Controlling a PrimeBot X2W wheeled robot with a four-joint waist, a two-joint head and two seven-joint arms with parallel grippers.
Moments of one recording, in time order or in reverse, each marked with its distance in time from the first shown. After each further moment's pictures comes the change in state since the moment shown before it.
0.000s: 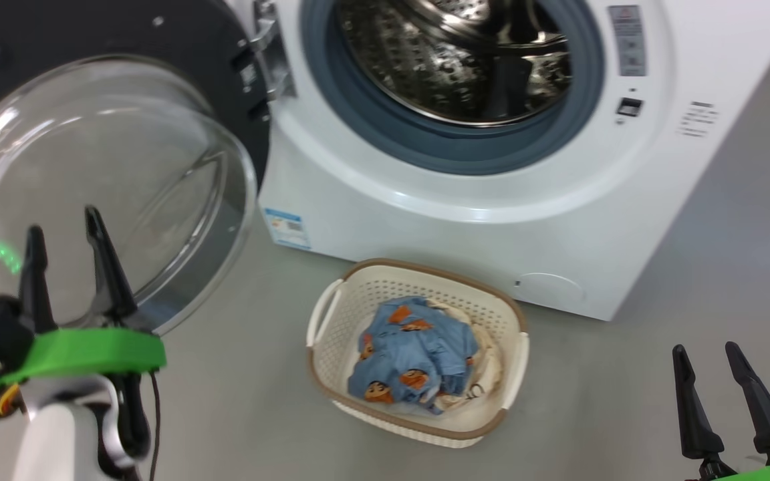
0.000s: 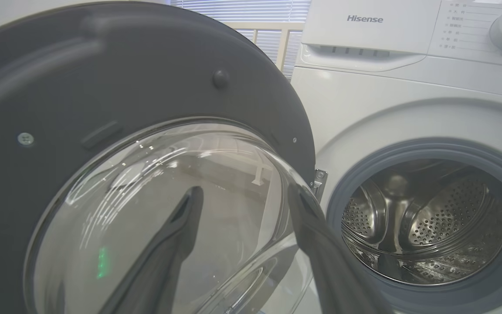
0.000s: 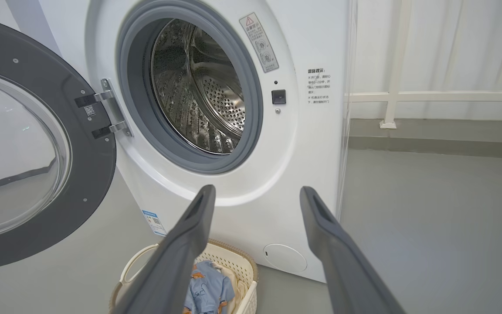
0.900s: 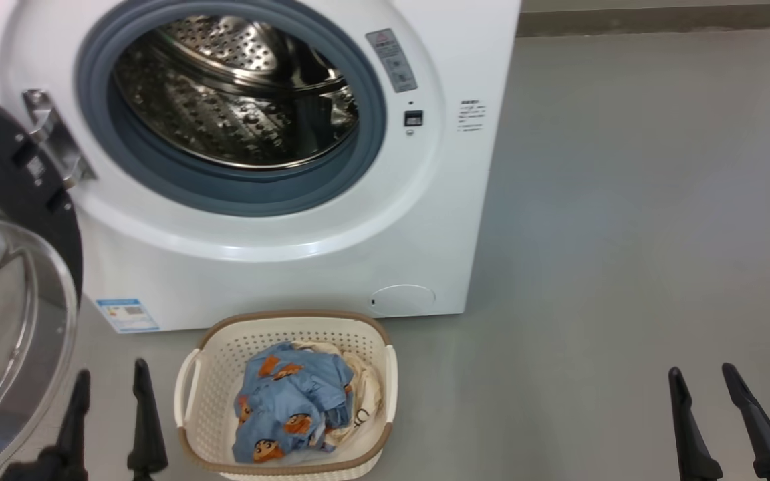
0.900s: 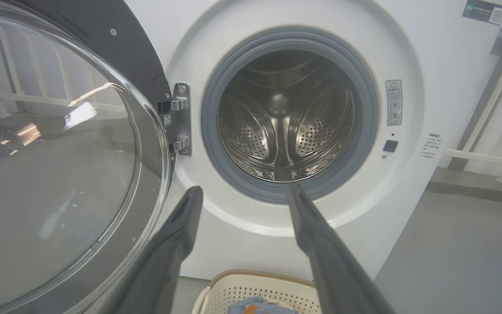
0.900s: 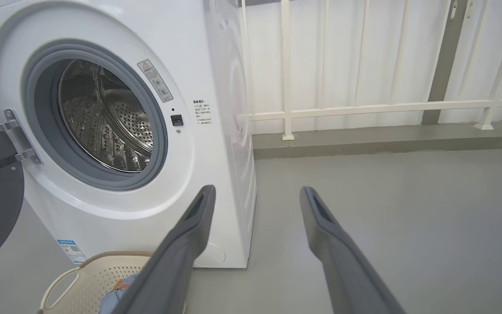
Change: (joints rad) left arm 0.390 0.017 -0.034 -0.169 0.061 -0.052 -0.015; right arm 0.080 0.020 0.011 -0.068 -0.019 0.000 0.000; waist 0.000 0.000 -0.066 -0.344
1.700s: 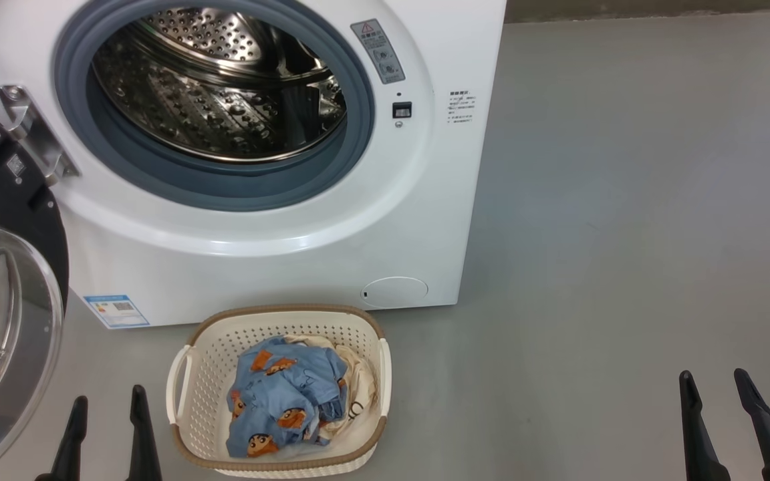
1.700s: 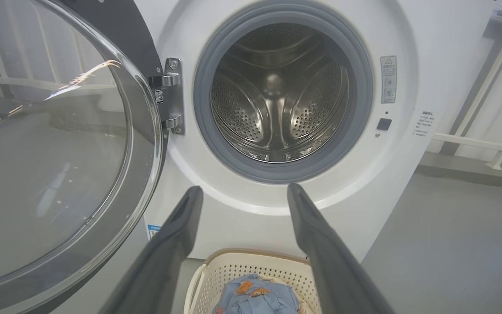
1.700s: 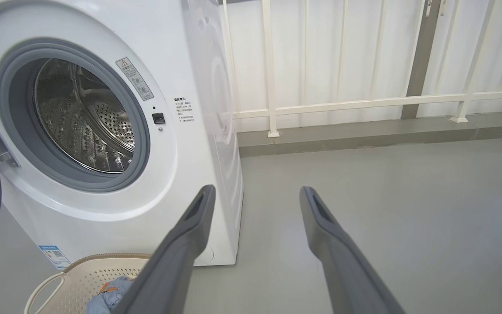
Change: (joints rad) left arm 0.096 0.002 0.012 -0.051 -0.012 -0.032 0.000; right arm 0.021 0.035 -0.038 -0.031 -0.016 0.000 0.000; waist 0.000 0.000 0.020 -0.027
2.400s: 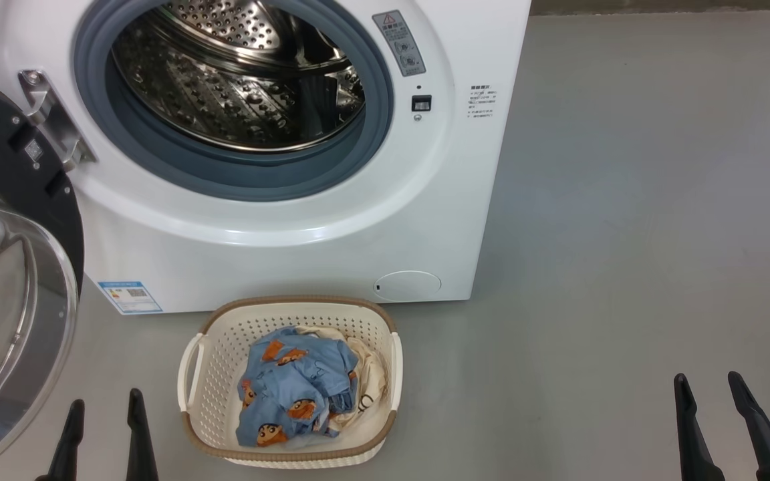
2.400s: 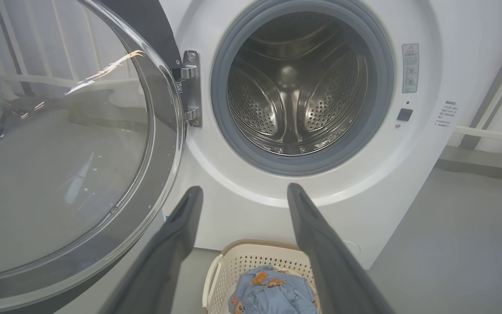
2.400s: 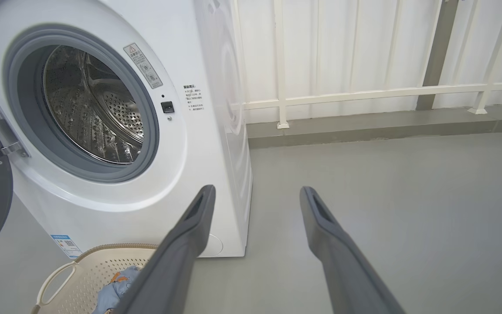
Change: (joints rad) left arm 0.000 0.000 0.014 0.015 0.021 -0.006 0.000; right arm -0.004 0.002 0.008 0.021 0.002 0.000 0.000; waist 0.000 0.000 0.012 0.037
